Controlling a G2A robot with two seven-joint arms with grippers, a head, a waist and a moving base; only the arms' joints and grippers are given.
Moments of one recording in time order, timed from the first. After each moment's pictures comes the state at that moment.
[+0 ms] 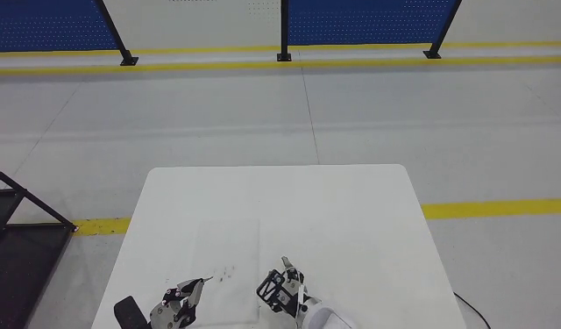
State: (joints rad) left arm 2.23 -1.09 -1.55 -1.69 1.51 -0.57 1.01; right arm -1.65 -1.29 0.73 -1.55 -1.65 0.03 0.20
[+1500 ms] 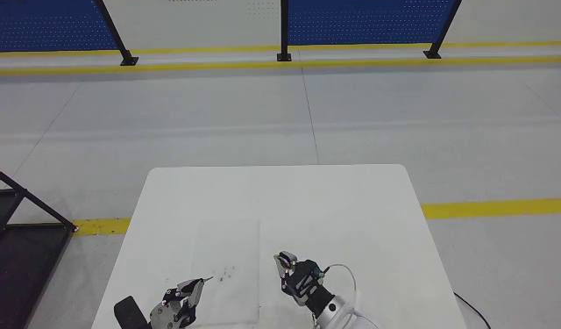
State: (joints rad) left arm 2.23 -1.09 -1.55 -1.69 1.51 -0.57 1.01; right arm -1.83 -1.23 0.93 -1.79 -1.48 -0.08 -0.14
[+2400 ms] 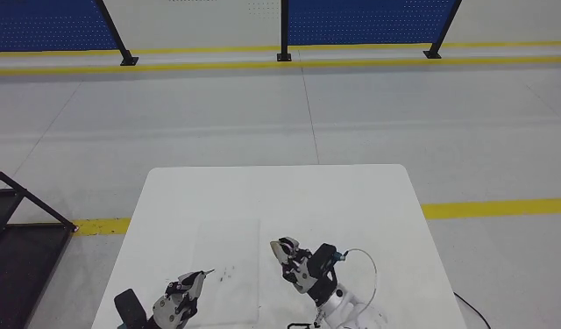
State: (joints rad) left arm 2.19 -1.09 -1.52 -1.68 1.44 -0.61 1.01; right arm -1.76 -1.24 0.94 -1.72 -1.14 -0.28 -0.32
